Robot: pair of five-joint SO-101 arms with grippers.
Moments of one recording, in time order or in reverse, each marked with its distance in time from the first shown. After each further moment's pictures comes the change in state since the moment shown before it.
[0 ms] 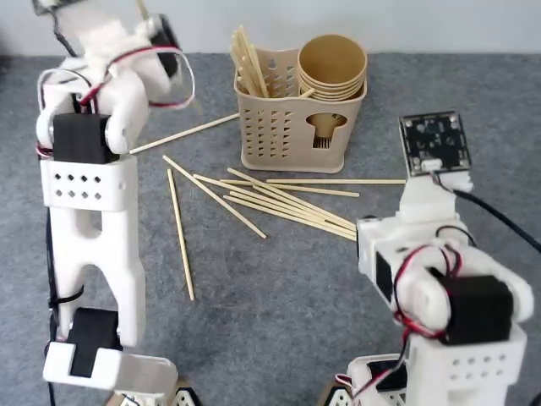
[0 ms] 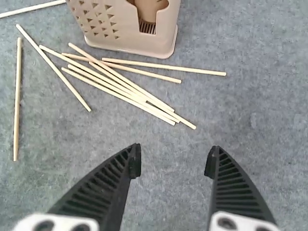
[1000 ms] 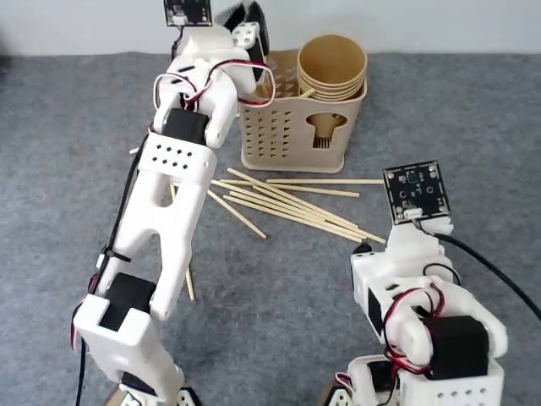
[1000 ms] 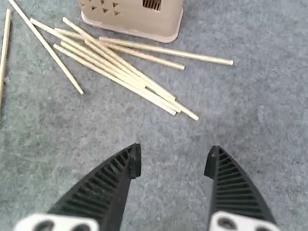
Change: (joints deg) left arm 10.7 14.2 15.0 -35.2 -7.9; right arm -0.1 -16.3 23.2 -8.1 3.1
